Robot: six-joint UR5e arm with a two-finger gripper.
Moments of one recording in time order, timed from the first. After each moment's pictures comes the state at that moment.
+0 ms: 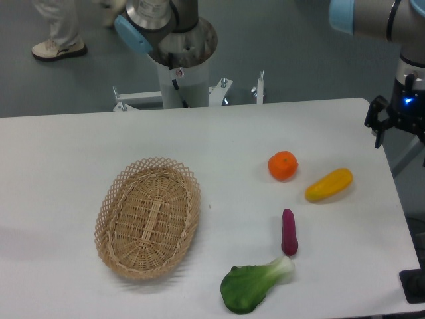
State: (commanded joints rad) arm 2.87 -1.94 -1.33 -1.12 1.39 1.60
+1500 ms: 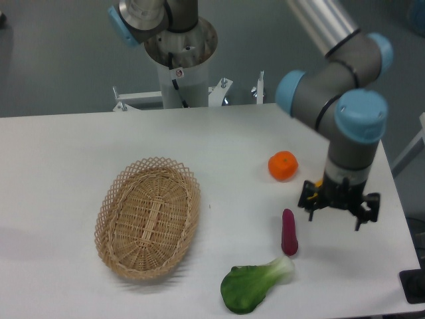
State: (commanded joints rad) arm 2.60 -2.16 -1.48 -0.87 1.55 0.95
